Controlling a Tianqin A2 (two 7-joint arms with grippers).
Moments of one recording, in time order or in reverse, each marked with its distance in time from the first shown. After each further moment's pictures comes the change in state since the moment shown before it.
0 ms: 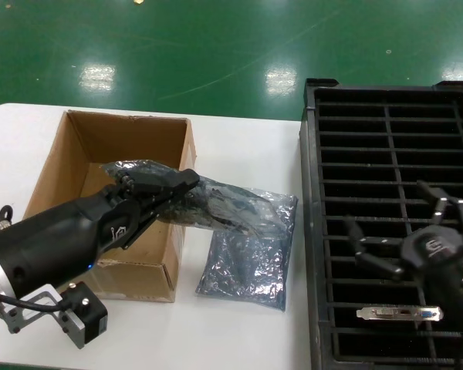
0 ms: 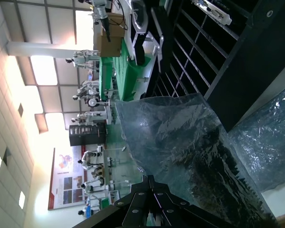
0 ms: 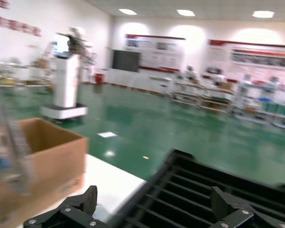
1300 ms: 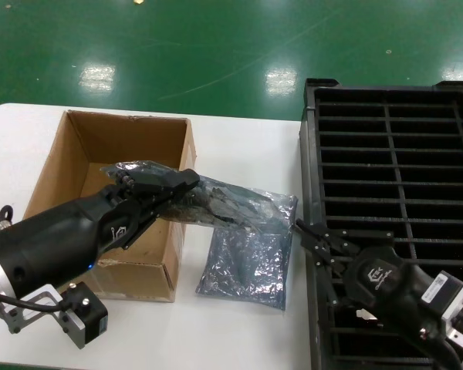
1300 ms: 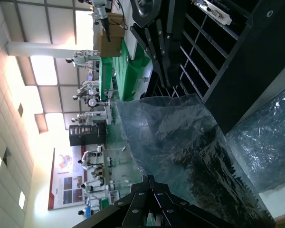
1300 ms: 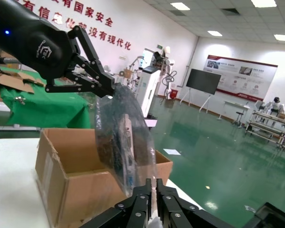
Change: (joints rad) left arm 0.000 0.000 0.000 0.000 0.000 0.000 0.000; right arm 0.014 0.081 -0.104 0.080 0.011 -0.259 -0.135
